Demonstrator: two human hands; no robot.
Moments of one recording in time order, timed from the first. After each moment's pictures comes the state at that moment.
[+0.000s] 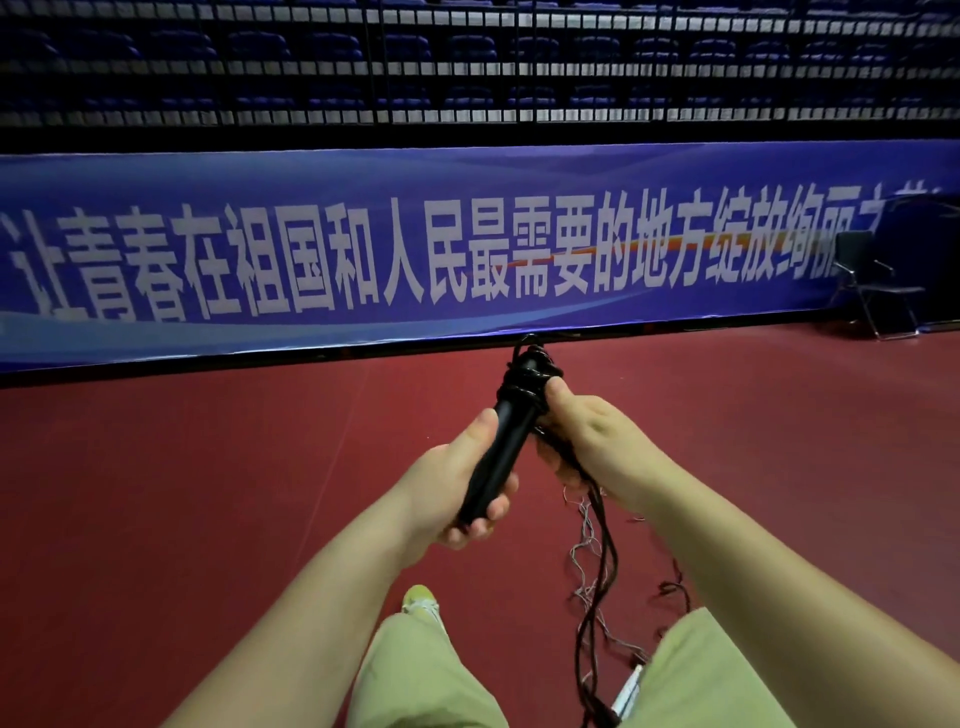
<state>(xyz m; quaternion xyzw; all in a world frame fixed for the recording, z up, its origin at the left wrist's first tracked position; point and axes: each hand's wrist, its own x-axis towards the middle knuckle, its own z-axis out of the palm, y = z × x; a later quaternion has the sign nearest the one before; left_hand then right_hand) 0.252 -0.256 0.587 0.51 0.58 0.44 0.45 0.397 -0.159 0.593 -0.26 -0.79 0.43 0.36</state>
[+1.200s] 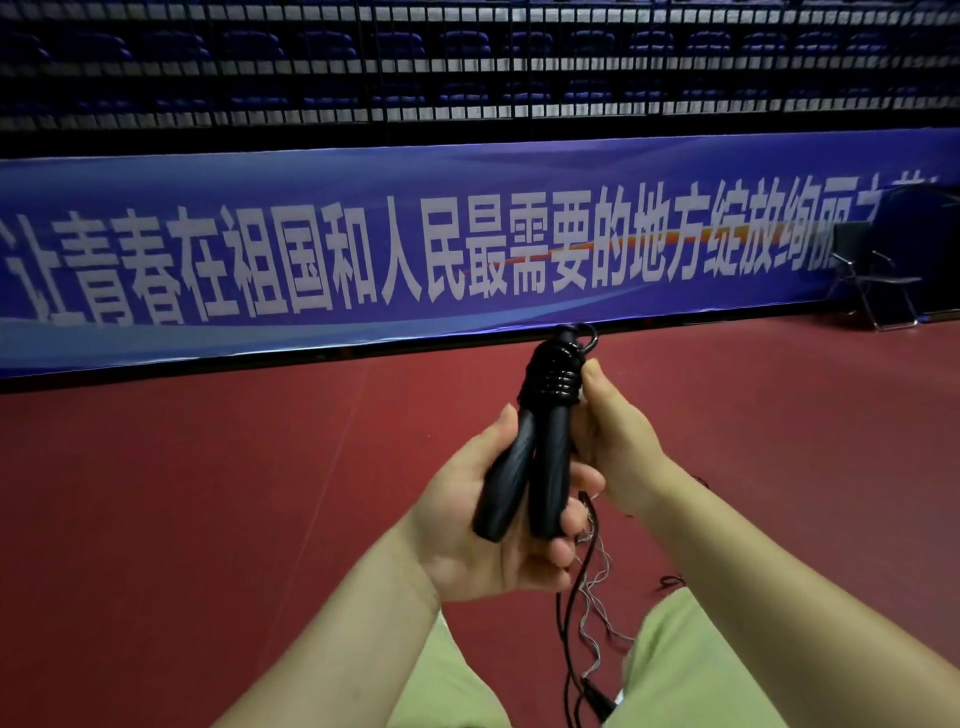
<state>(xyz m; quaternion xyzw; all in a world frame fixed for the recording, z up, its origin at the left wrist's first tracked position) 0.278 -0.267 0.587 0.43 0.29 0.39 0.76 0.397 -0.159 0.584 -0.10 -0.65 0.64 0.39</state>
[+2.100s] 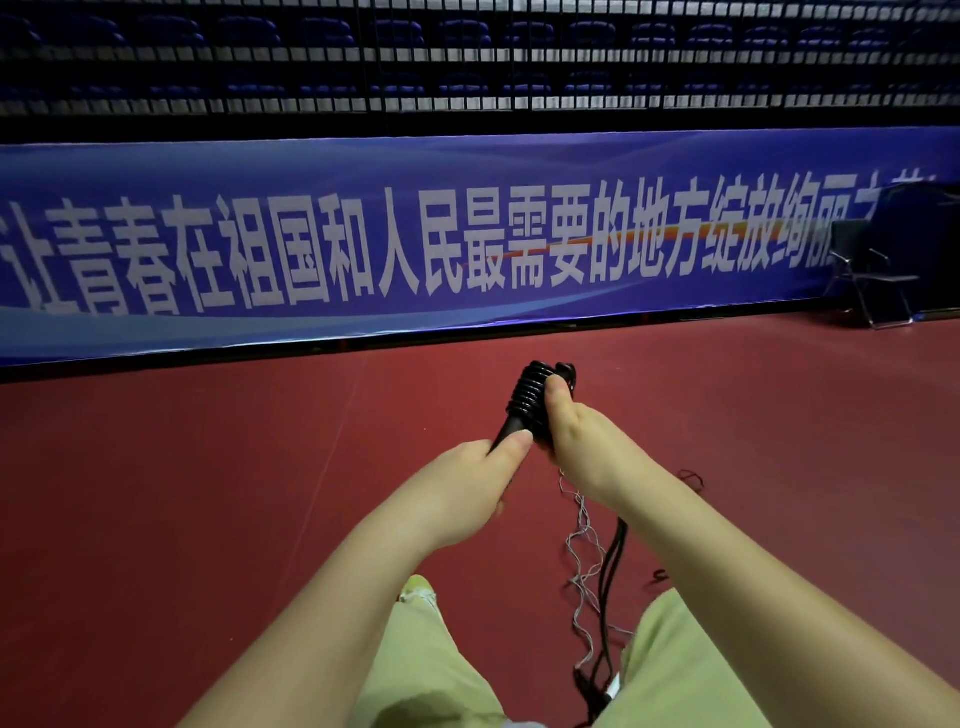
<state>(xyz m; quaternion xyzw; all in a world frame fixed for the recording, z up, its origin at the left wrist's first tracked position) 0.267 -0.245 0.581 0.60 0.70 0.33 0.22 0.393 -0.163 0.585 -0.40 -0.76 0.36 0.36</state>
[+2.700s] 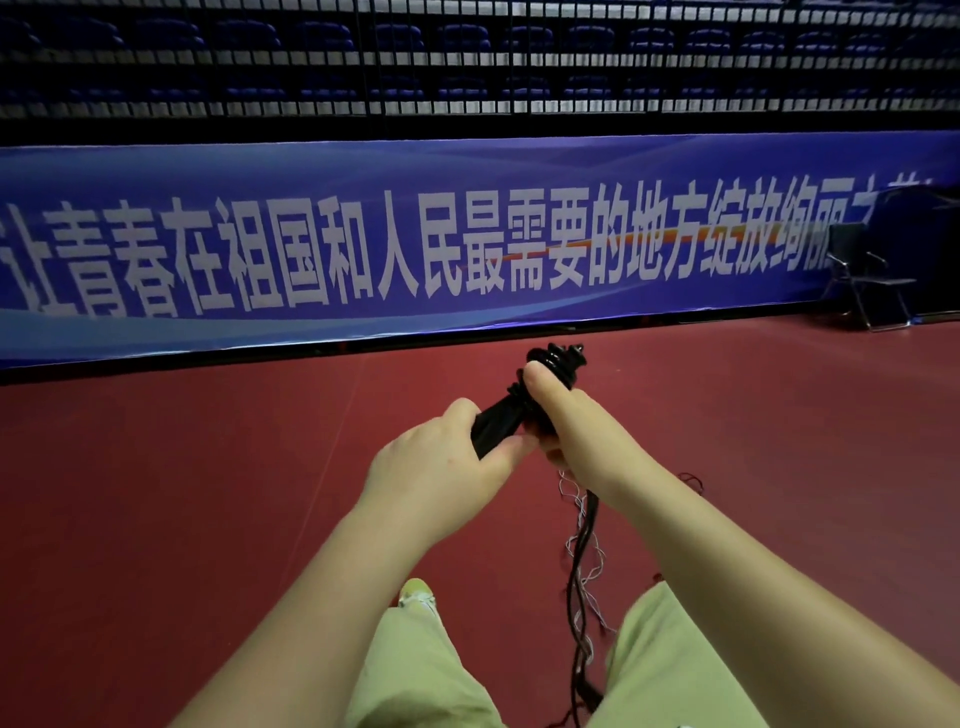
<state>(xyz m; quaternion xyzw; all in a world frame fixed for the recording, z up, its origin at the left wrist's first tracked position) 0.258 -0.253 0.594 0.60 0.75 0.28 -0.05 0.386 -0.171 0.598 -0.31 -0.76 0.44 0.36</state>
